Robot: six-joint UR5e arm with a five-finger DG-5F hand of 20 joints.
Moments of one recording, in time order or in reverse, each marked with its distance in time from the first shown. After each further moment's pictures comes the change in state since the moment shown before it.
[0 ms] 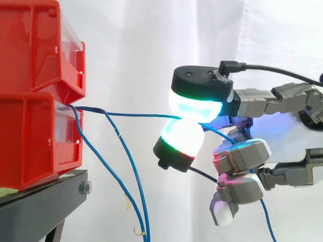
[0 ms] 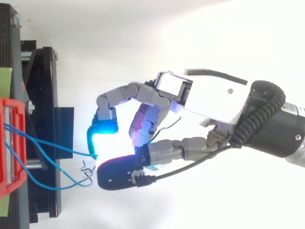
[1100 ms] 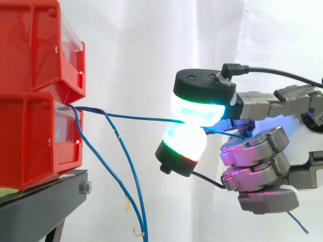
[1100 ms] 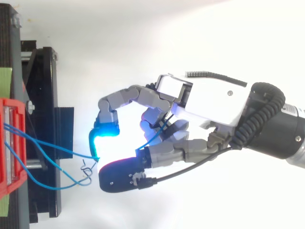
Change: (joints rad) arm 0.003 0.000 0.000 -0.014 -0.005 0.008
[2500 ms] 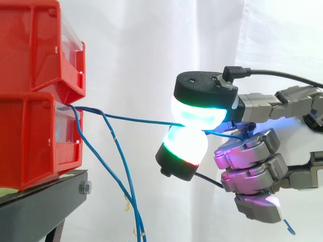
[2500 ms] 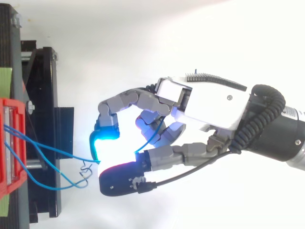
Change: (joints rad) arm 0.004 0.001 0.000 -0.001 0.001 -0.037
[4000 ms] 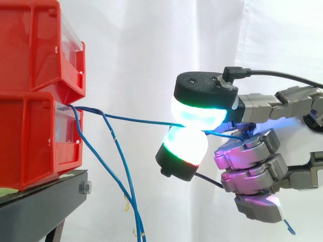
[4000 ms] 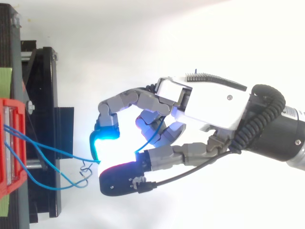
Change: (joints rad) arm 0.000 0.000 0.000 -0.001 0.001 0.000
